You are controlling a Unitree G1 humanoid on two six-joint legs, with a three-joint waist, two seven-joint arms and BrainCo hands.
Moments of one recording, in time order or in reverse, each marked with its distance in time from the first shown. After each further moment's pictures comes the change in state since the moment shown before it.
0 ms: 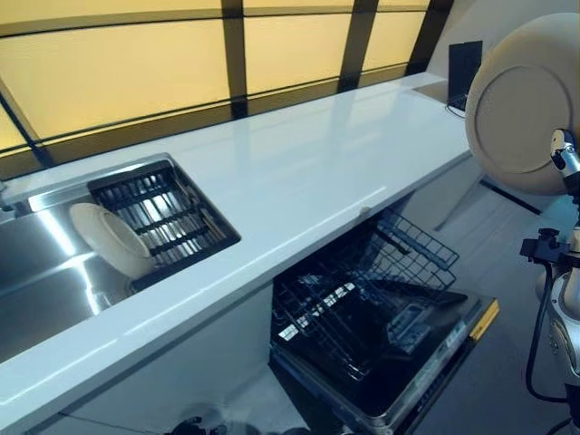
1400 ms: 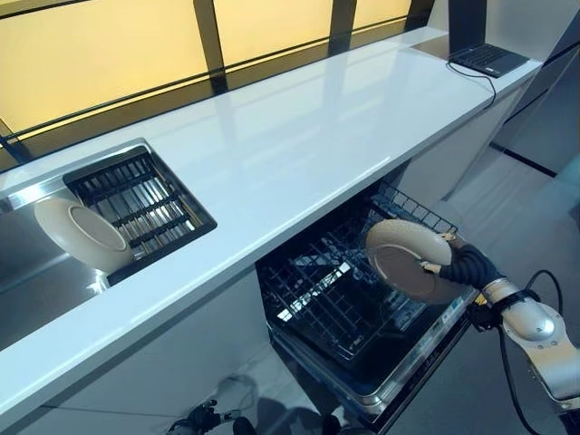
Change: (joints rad) left arm -0.027 -0.048 -0.001 -0.048 0.001 -0.010 0.005; right arm 0.137 -0.071 0.268 0.185 -0.194 0.279 0.546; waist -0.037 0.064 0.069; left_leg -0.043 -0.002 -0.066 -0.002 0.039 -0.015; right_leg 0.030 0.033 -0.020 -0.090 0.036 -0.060
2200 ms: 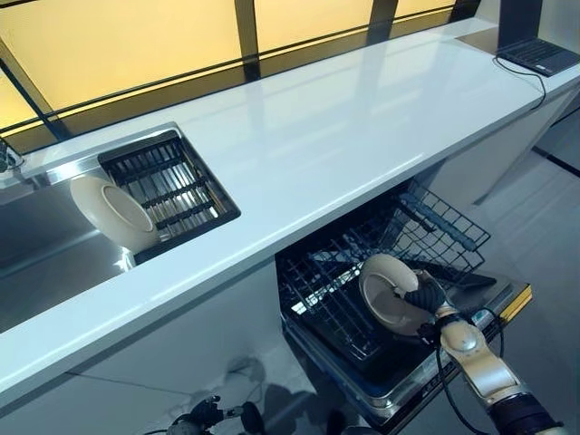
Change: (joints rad) left arm -0.003 0.002 -0.033 -0.053 0.011 0.037 -0.008; right arm -0.147 0.257 0.220 0.379 -0.086 0.093 -0.295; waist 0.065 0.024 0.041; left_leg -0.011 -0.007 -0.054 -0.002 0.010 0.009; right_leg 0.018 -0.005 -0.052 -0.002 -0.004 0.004
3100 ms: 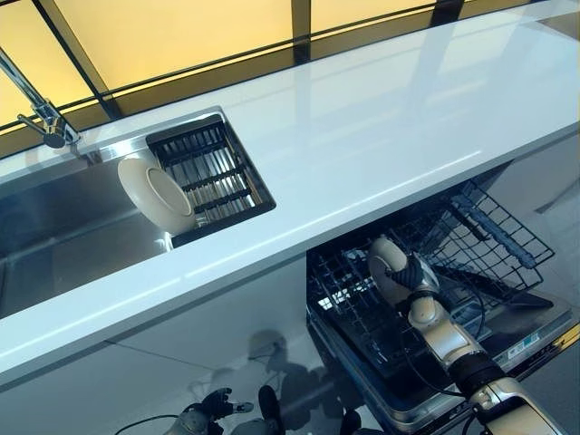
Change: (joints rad) left arm -0.049 0.000 -0.086 -0.017 0.037 0.020 -0.030; right arm -0.269 0.090 0.139 0.259 -0.148 0.119 -0.218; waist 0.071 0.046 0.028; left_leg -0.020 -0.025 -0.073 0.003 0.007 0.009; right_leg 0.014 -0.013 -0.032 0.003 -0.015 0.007
